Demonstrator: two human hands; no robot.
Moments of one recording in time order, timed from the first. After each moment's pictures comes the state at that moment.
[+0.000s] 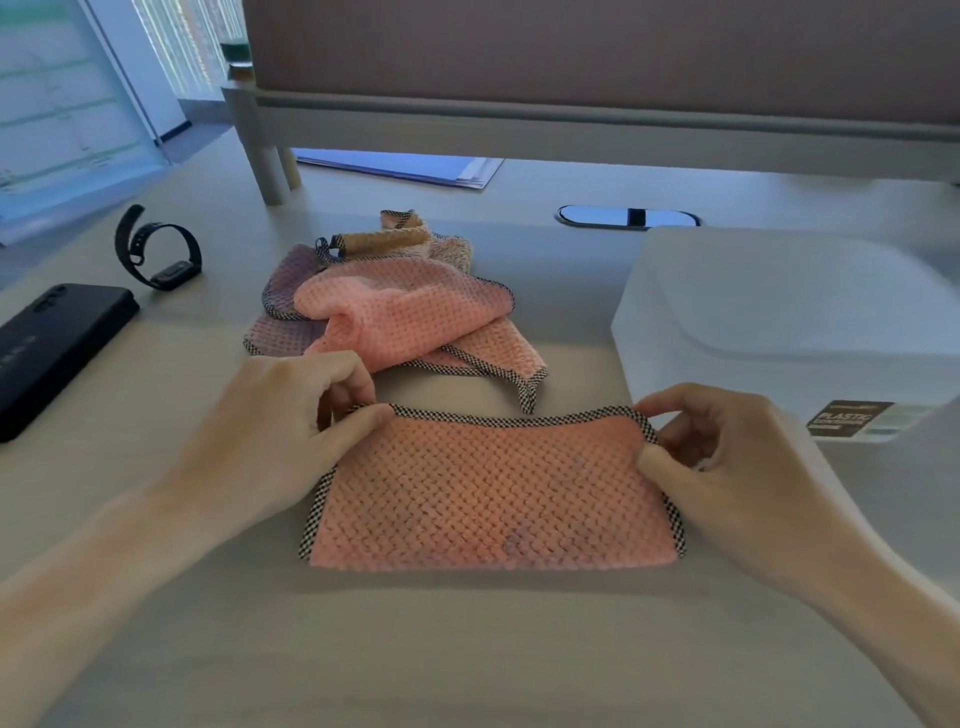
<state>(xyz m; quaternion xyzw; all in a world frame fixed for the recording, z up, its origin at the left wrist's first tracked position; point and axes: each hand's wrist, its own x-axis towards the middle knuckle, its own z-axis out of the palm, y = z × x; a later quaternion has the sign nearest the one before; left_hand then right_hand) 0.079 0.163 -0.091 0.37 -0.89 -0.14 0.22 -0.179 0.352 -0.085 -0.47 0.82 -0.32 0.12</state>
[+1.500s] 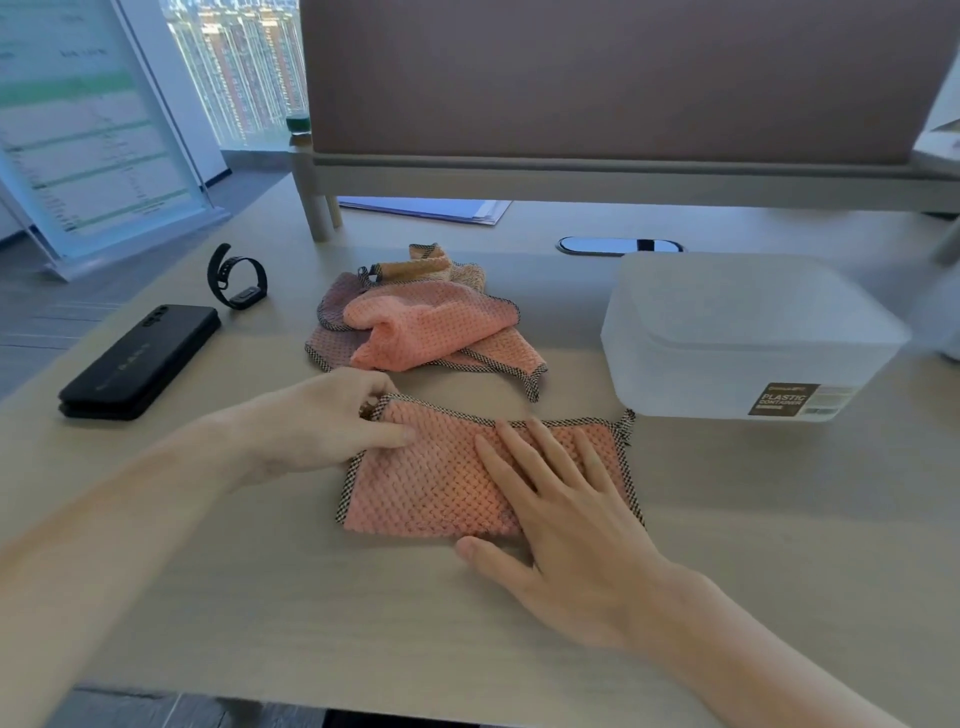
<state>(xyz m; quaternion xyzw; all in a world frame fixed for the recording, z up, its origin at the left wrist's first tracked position) 0.091 0.183 -0.056 0.43 -0.81 -0.40 0.01 -0.086 0.365 -0.117 -0.69 0.72 -0.04 0.08</state>
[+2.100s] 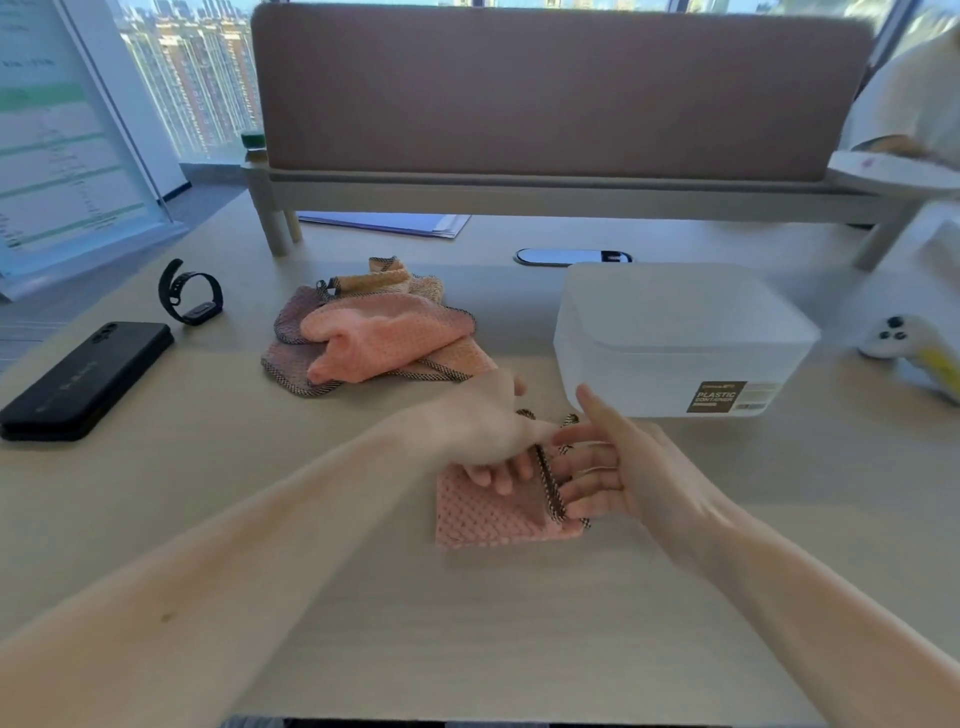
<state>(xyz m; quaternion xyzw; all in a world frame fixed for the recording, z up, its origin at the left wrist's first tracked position) -0.042 0.257 -0.048 0.35 -0.83 -0.43 -0.03 -0.153 0.385 -0.071 -0.23 0.68 -0.53 0.45</state>
